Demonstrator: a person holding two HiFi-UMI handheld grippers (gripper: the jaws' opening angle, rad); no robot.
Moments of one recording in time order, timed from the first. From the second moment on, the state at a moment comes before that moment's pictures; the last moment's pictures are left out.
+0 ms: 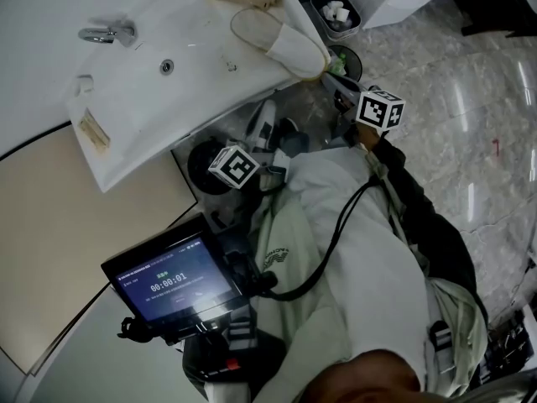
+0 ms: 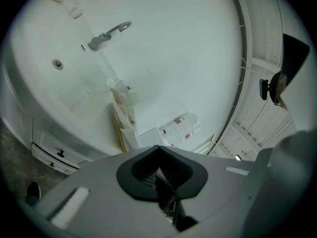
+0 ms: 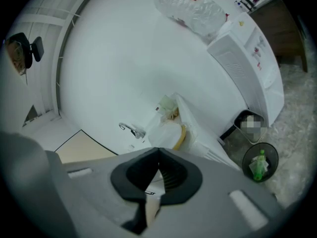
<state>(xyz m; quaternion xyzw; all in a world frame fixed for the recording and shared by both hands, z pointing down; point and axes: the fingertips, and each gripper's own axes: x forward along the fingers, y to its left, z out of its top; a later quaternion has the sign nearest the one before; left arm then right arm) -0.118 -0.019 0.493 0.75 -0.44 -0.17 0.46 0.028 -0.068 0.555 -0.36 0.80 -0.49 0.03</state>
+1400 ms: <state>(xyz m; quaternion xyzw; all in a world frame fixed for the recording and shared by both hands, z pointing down) -0.146 -0.022 0.495 0.74 -0.45 -0.18 0.47 0.006 -0.086 0.581 -0.35 0.70 -0.61 0.08</state>
